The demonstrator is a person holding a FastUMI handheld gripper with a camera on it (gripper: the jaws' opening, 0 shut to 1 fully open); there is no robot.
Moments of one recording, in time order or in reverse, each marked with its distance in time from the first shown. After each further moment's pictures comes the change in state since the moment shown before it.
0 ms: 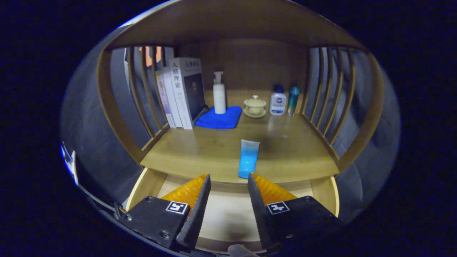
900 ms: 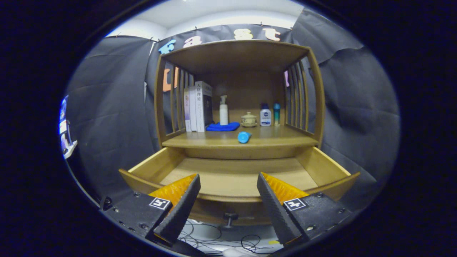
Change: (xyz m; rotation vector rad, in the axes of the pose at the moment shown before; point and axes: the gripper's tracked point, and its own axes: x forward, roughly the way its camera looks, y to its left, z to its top) arm -0.076 -0.002 -0.147 0.060 -0.330 -0.003
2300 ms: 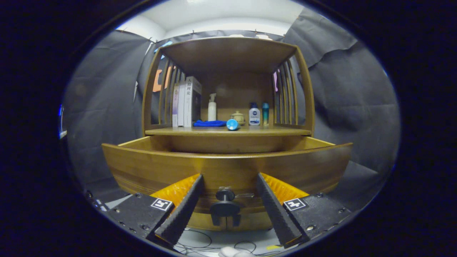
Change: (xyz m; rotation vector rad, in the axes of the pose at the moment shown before) arm 0.053 -0.006 -0.041 -0.065 -0.115 -0.093
